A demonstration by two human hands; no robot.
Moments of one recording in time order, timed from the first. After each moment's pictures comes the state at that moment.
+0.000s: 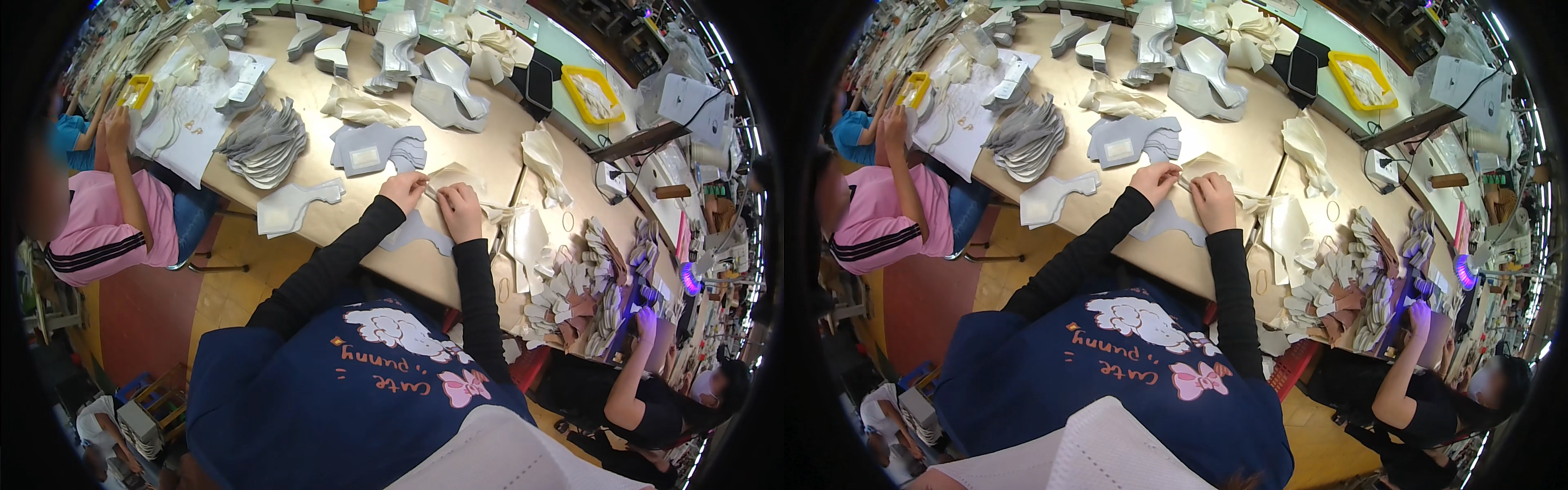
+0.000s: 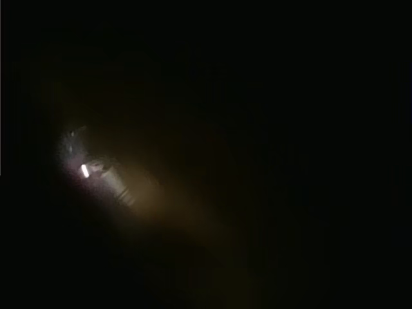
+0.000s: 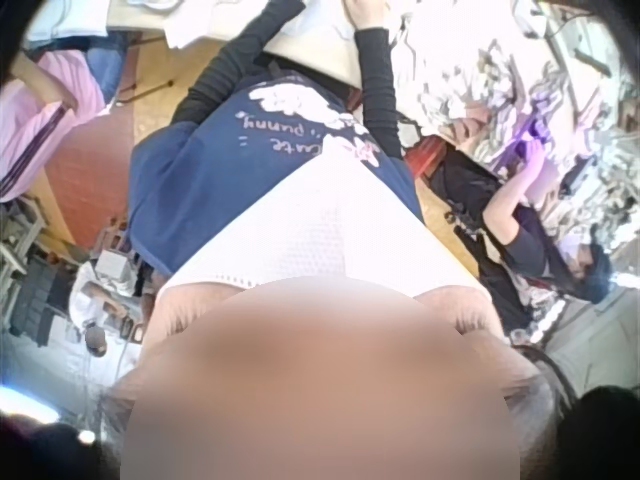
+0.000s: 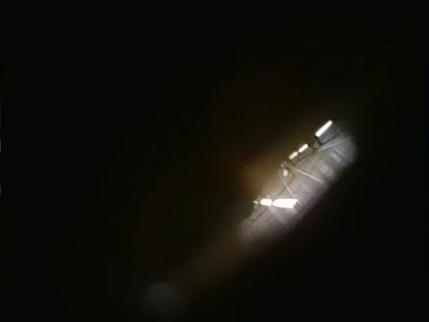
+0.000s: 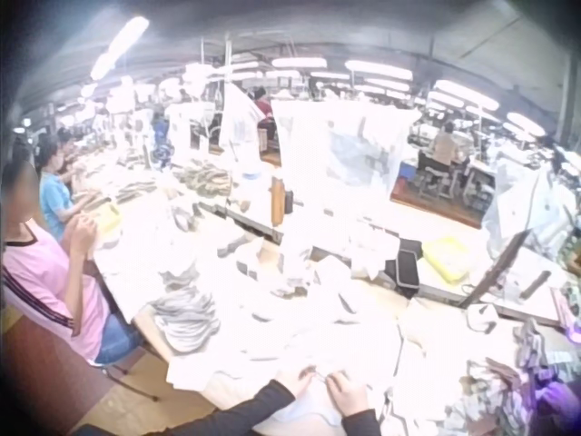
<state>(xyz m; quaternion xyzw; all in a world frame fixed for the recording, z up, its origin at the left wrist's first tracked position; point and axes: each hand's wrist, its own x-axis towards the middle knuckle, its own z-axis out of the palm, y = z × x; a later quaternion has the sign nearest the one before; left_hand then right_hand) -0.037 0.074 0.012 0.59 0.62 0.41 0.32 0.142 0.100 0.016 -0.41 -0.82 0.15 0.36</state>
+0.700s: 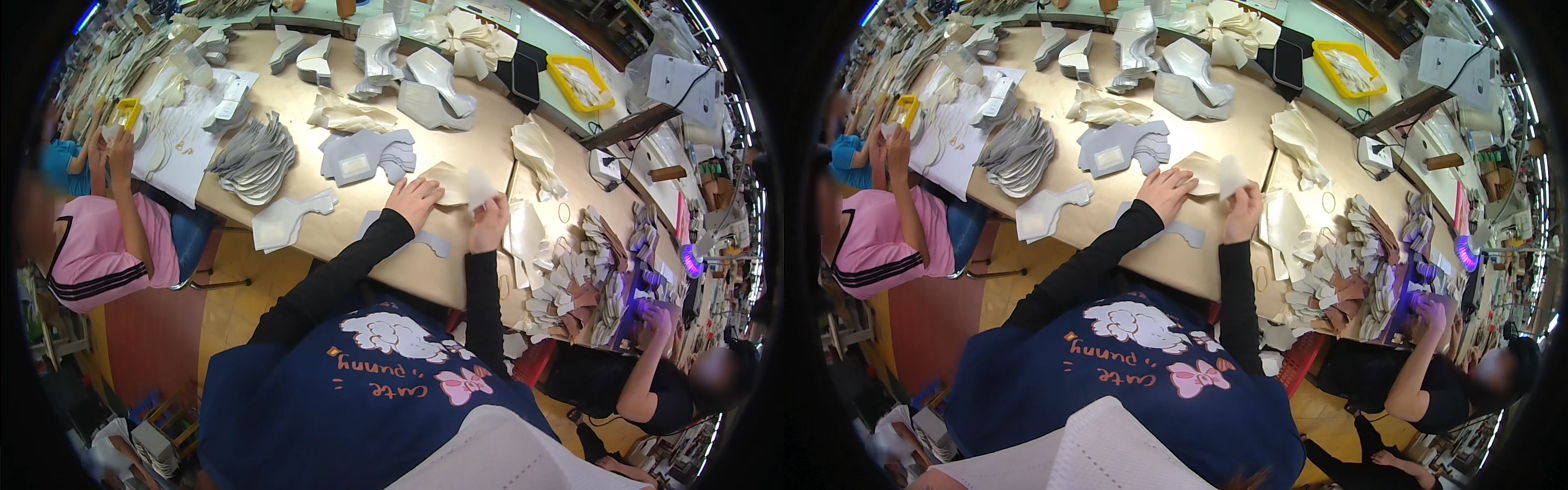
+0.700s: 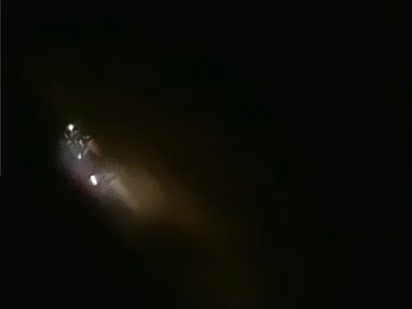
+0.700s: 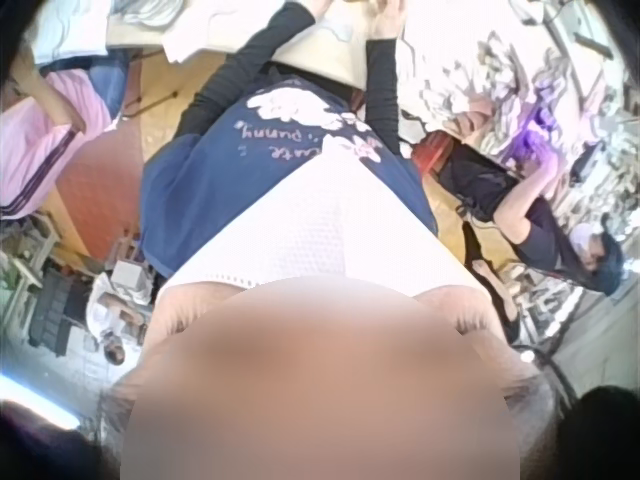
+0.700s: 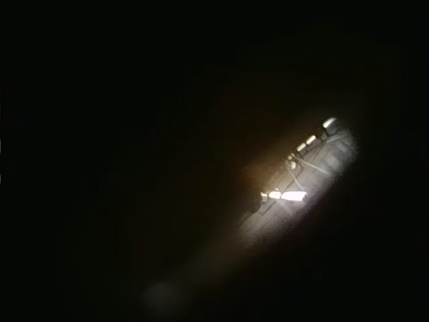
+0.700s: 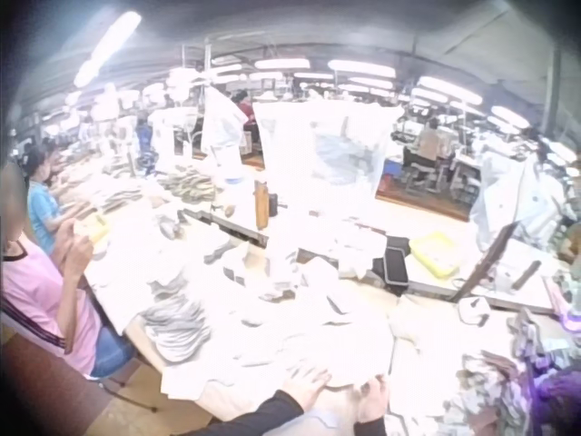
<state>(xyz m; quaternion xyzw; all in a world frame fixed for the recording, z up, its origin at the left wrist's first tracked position) -0.009 0.071 0.005 0.80 0.55 0.23 0.04 0.177 0.091 0.017 -0.40 -0.35 0.54 0.65</state>
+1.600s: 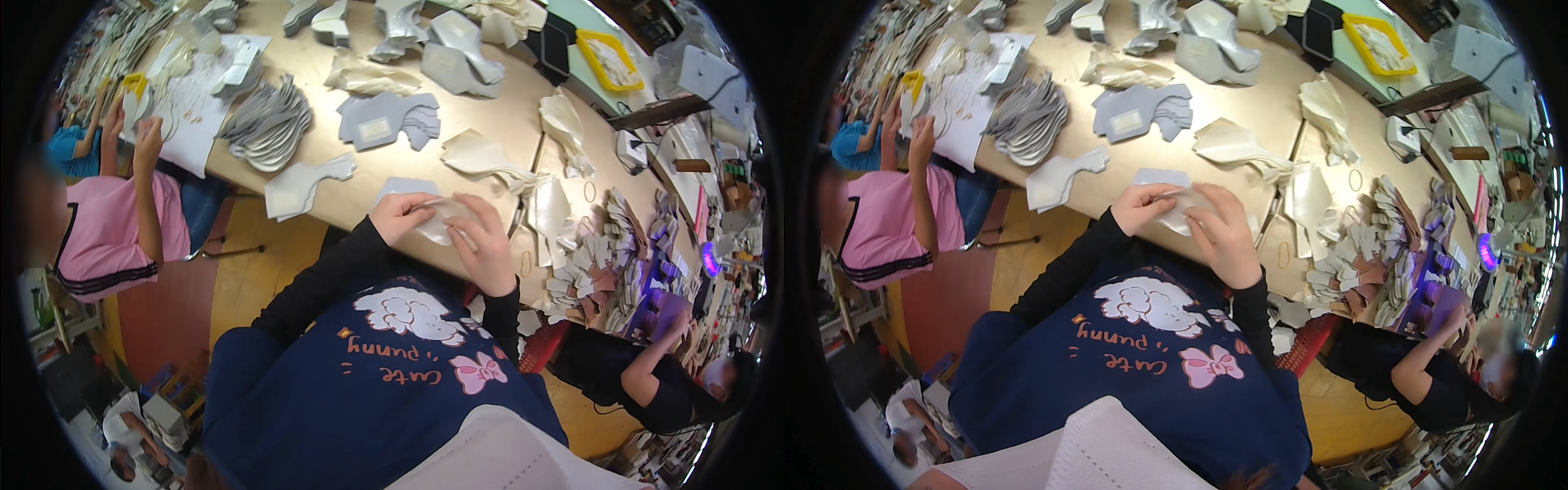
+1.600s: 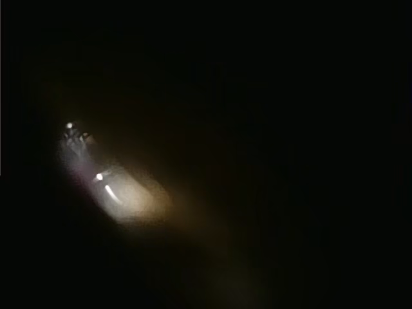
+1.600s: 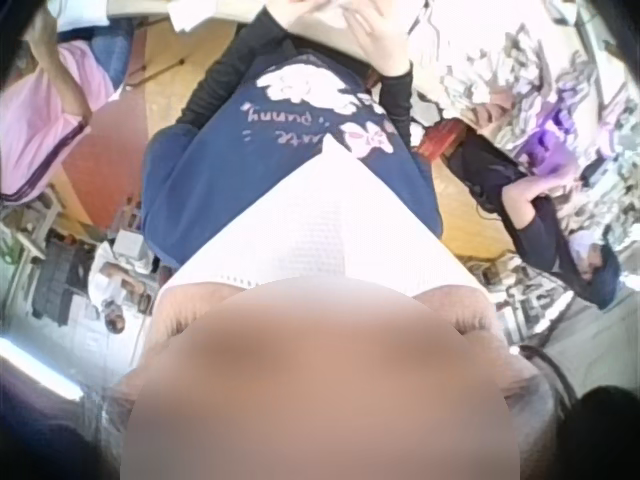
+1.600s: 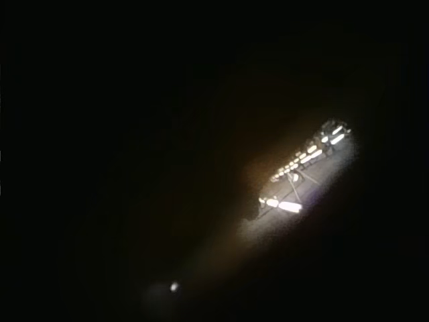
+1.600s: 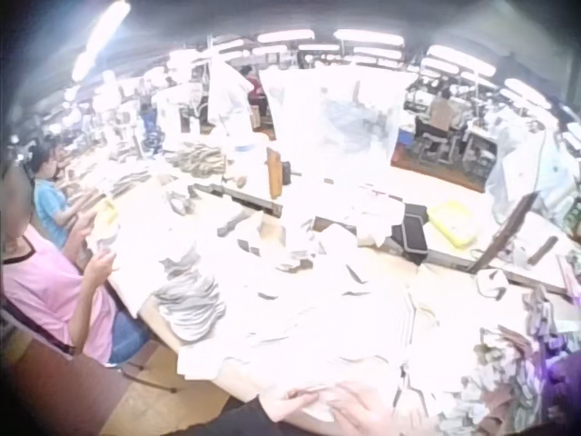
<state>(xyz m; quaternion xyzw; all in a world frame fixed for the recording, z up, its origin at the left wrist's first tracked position) -0.055 -0.012 0.075 0.50 0.46 0.40 0.62 0.145 0.002 0.144 -0.37 -0.83 0.26 0.32</state>
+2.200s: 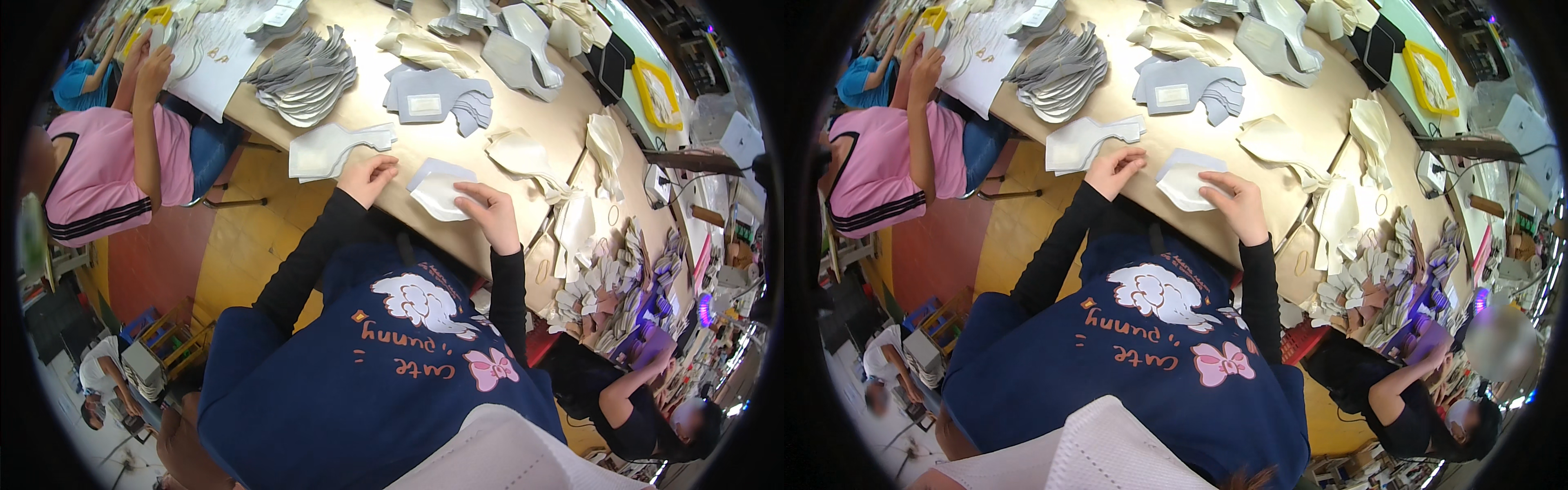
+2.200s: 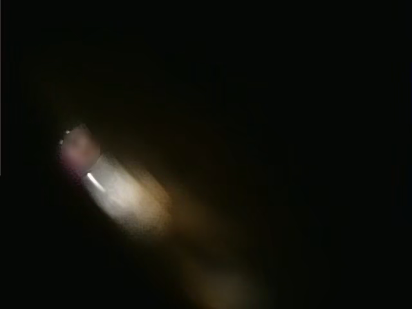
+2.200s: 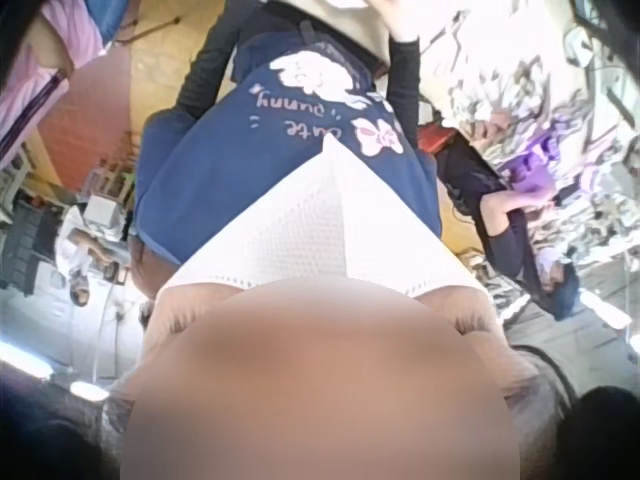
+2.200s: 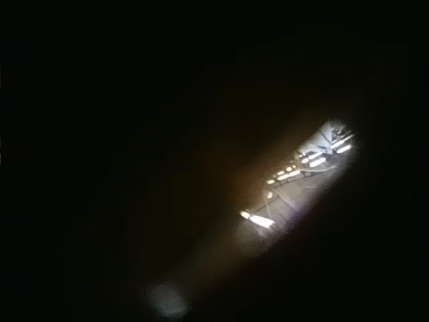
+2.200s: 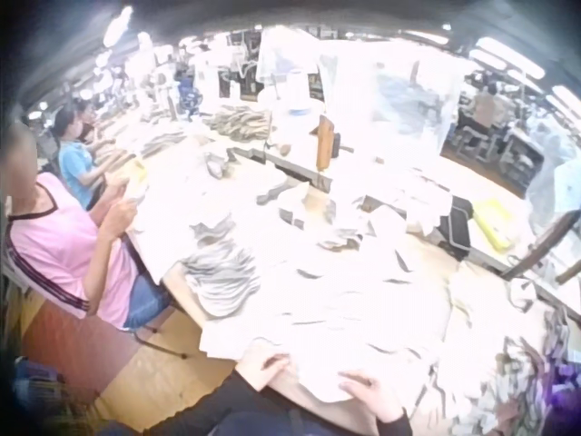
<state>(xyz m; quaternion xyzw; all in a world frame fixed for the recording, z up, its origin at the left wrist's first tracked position) -0.144 -0.049 0.025 0.45 0.66 0.39 0.46 0.117 0.036 0.067 -0.44 -0.62 0.62 0.19</state>
